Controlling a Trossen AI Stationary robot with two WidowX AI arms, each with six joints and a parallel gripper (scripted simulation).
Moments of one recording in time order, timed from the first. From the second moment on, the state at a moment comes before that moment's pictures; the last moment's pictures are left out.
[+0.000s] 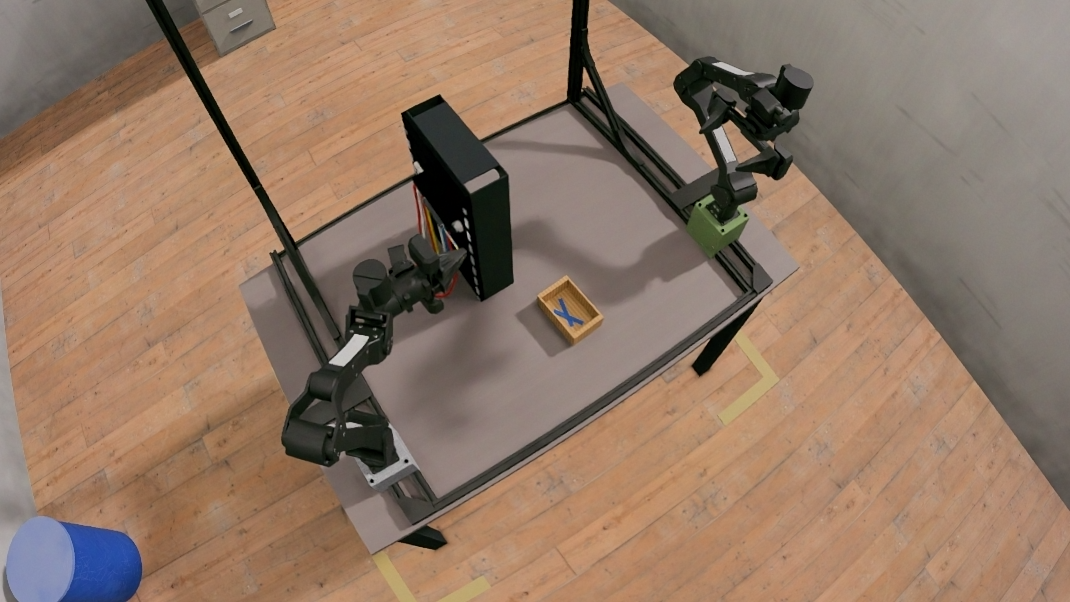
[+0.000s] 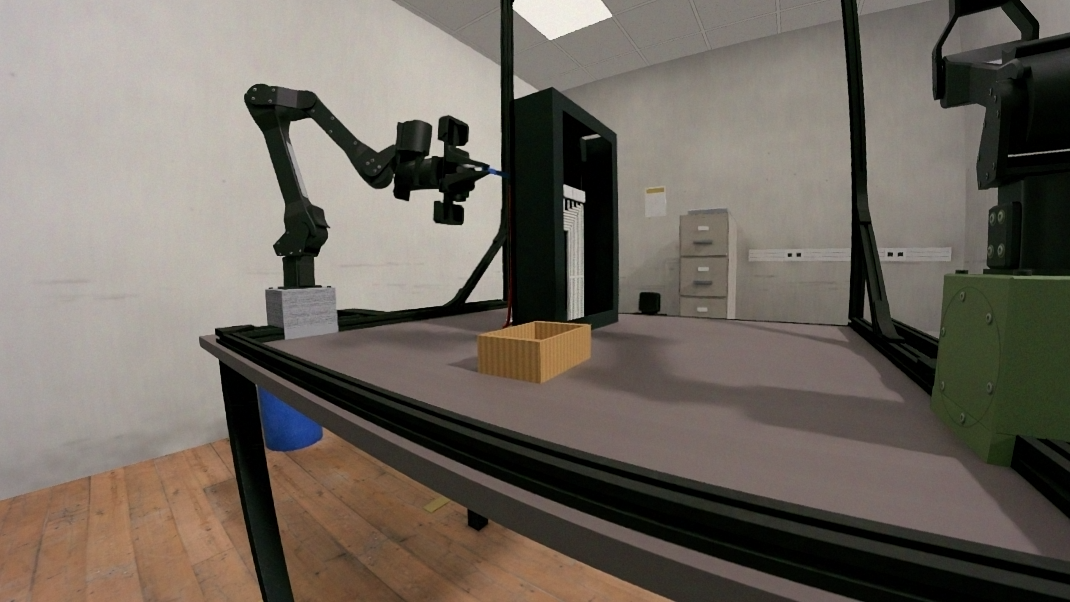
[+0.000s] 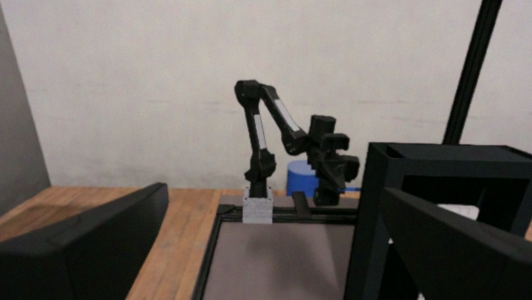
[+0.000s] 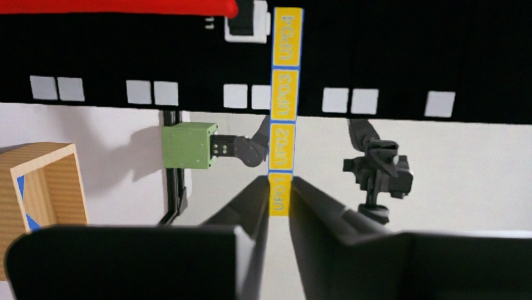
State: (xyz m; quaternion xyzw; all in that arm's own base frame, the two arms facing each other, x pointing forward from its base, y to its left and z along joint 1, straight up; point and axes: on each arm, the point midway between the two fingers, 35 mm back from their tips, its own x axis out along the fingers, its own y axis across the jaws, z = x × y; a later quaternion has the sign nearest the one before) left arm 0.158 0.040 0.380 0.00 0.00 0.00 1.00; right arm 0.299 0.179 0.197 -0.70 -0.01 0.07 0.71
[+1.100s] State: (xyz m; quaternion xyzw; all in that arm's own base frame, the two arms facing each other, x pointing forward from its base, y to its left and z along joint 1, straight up) left arm 0.158 0.040 0.380 0.00 0.00 0.00 1.00; right arm 0.298 0.185 0.196 -0.70 -0.01 0.07 0.71
